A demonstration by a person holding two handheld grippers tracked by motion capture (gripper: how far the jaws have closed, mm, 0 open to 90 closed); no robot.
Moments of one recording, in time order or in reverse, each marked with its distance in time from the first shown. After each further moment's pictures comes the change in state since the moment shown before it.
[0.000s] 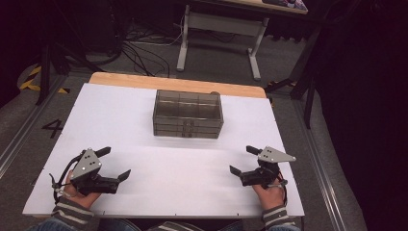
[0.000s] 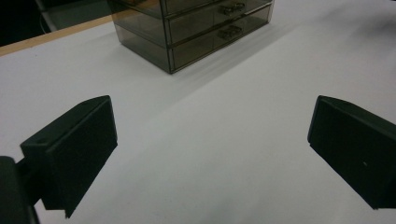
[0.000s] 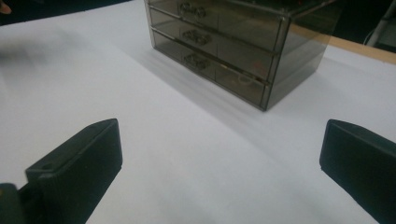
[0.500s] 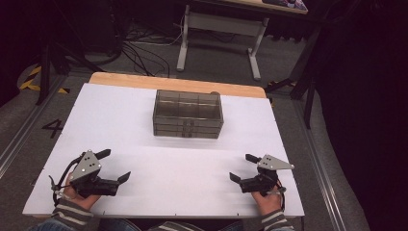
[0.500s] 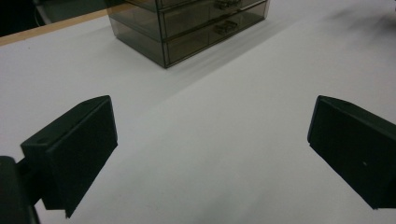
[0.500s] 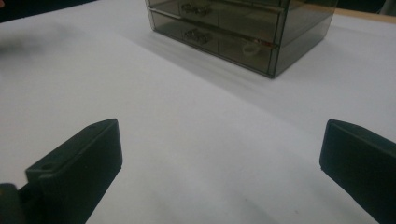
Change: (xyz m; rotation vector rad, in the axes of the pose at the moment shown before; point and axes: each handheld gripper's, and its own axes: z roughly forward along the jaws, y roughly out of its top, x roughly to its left) left arm -0.004 -0.002 -0.001 0.013 -0.012 -0.012; right arm 0.003 -0.029 0.002 0.010 0.010 0.060
